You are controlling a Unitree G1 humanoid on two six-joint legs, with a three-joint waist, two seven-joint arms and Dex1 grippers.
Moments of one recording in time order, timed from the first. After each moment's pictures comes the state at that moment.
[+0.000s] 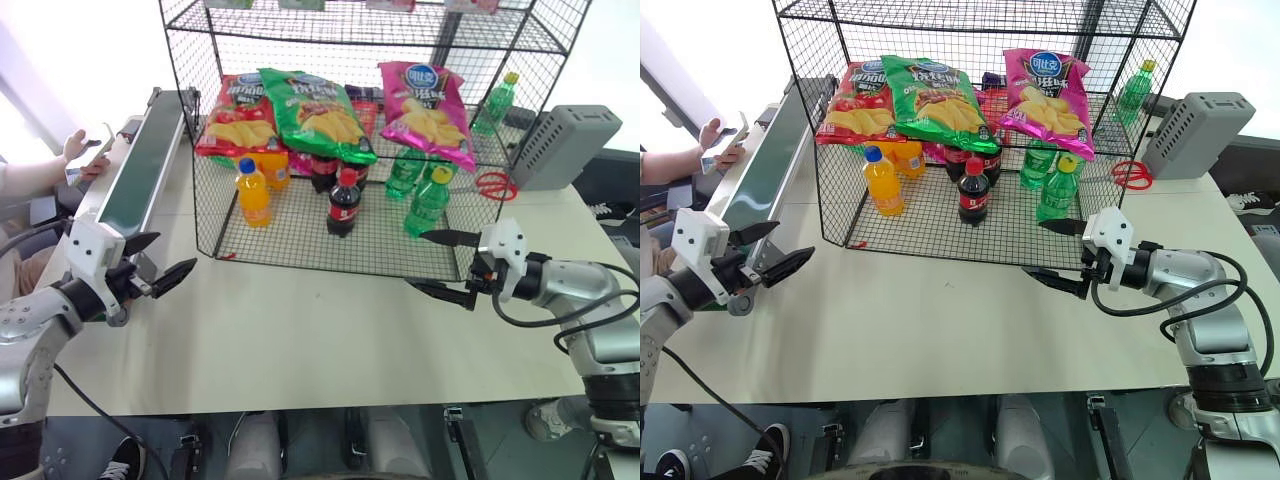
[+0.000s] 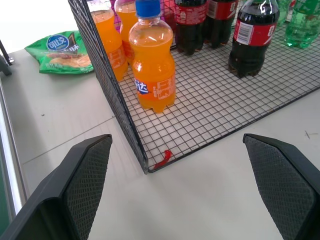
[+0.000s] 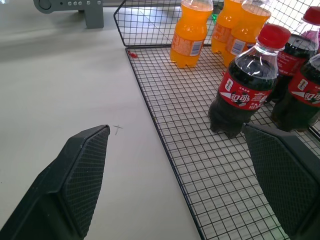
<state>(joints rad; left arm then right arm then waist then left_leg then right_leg) 0.00 0.76 0.41 -0.22 -0.50 0.42 -0.79 -0.24 -0.75 -0.10 -0.07 0.41 0.14 1.13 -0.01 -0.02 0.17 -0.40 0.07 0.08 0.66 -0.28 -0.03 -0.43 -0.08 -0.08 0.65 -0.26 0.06</state>
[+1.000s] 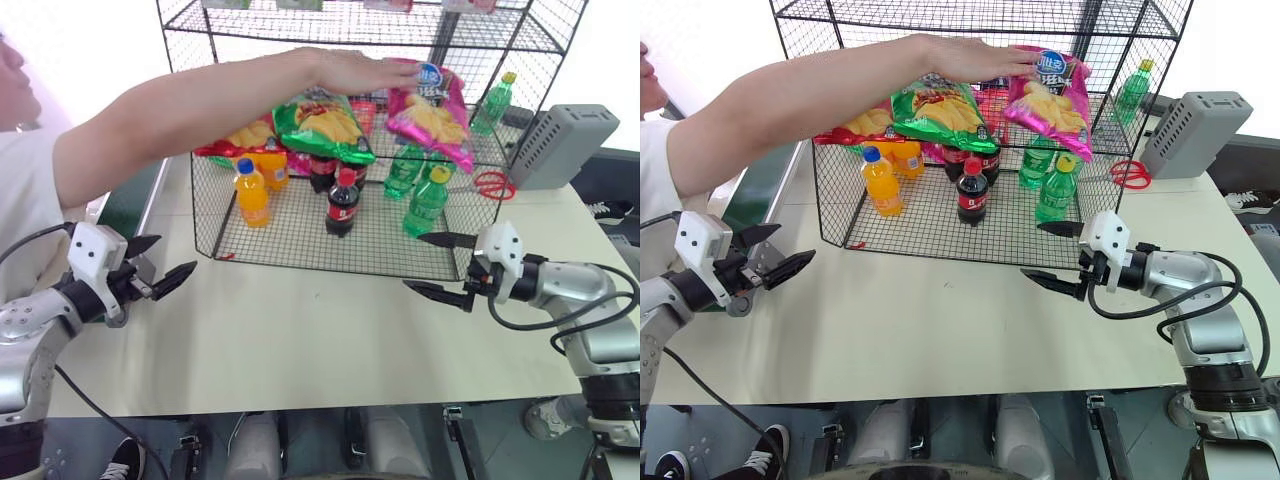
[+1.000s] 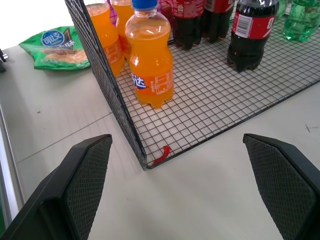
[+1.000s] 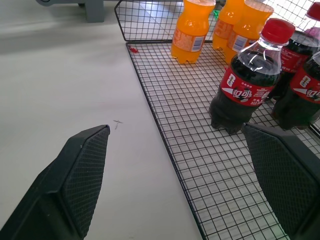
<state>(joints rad) 0.00 0.76 0.40 -0.20 -0.48 0.40 -0.80 -0.24 -0.75 -0.09 -0.05 0.39 0.11 1.13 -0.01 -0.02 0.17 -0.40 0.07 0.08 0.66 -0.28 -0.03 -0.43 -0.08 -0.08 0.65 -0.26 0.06</state>
